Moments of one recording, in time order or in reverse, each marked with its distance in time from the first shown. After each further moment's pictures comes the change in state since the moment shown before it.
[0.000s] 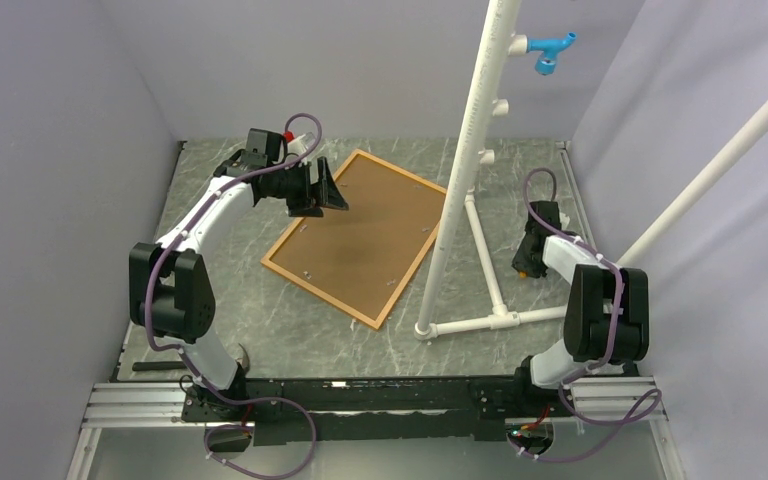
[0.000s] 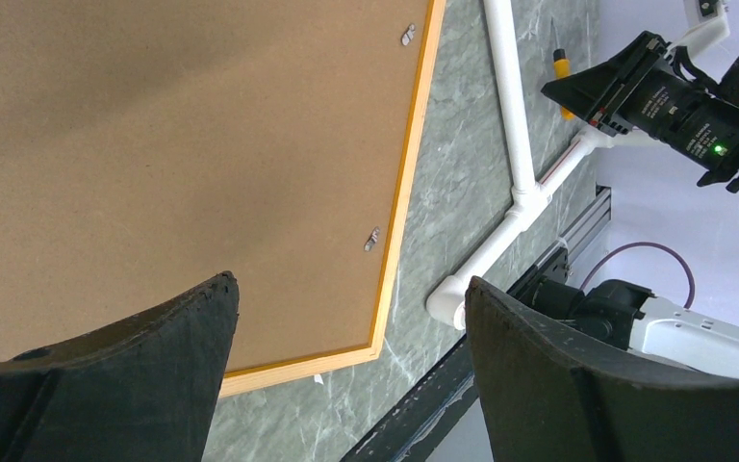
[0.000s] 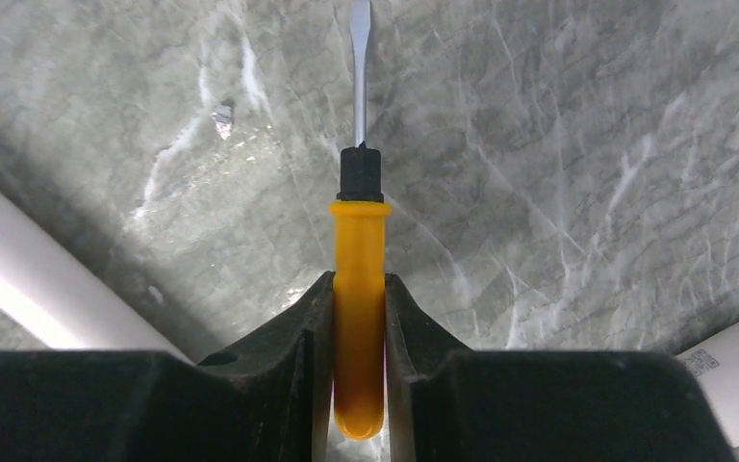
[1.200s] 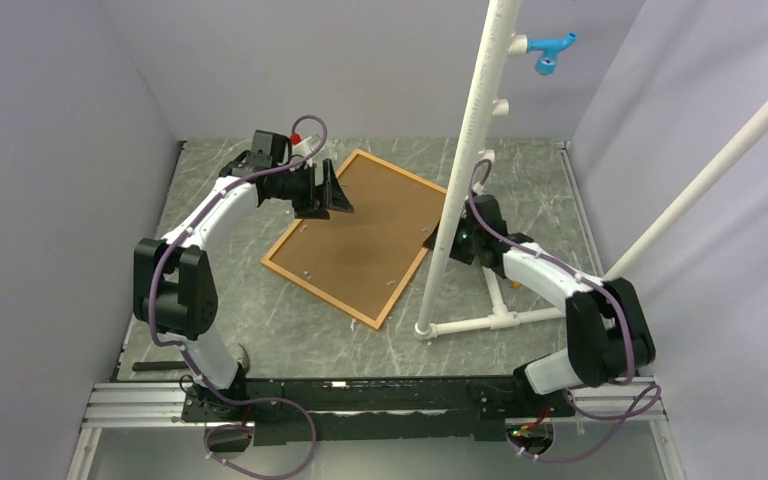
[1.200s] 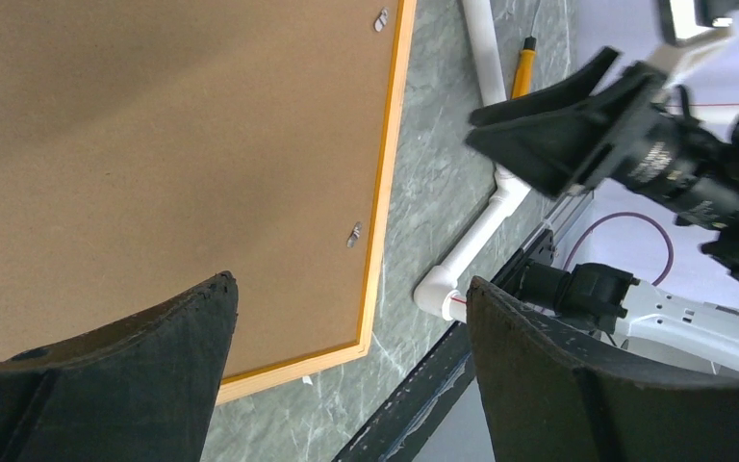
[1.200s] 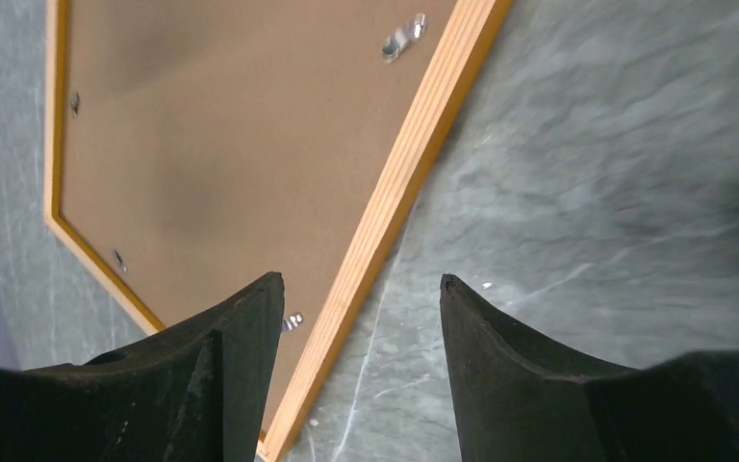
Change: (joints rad) left arm -0.010 0.023 -0.005 0.024 0.060 0.001; right arm 0.438 -0.130 0.013 0.214 -0.291 0.267
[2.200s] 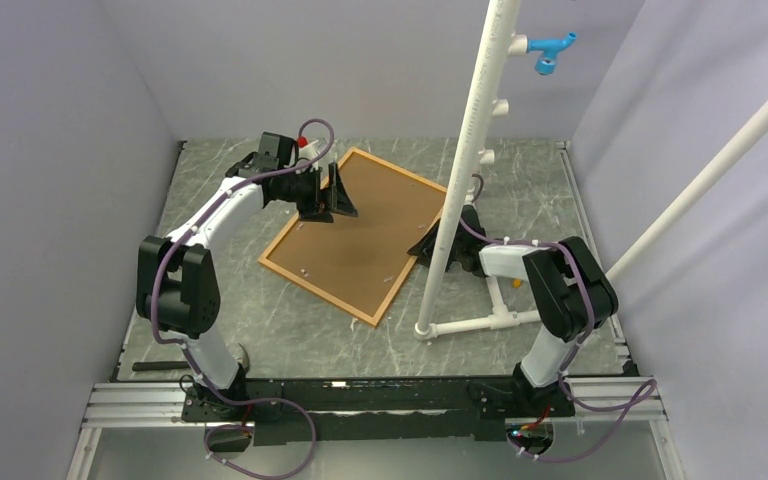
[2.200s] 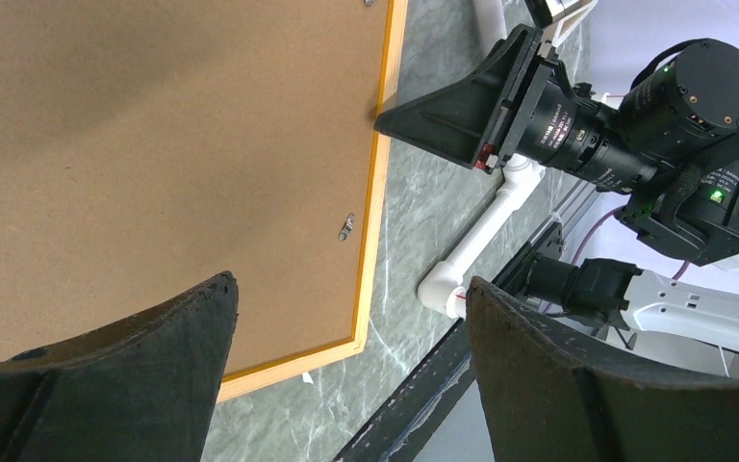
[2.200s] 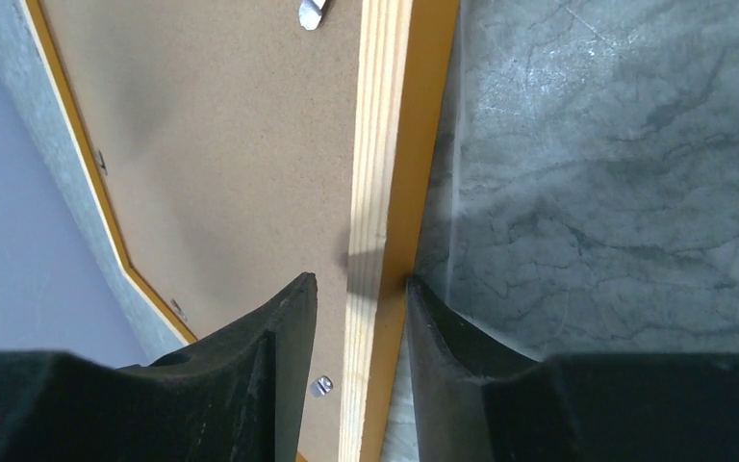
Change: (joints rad) left arm -0.034 0.015 0.000 -0.005 -0.018 0.007; right arm 0.053 0.331 -0.045 0.323 -0.120 0.359
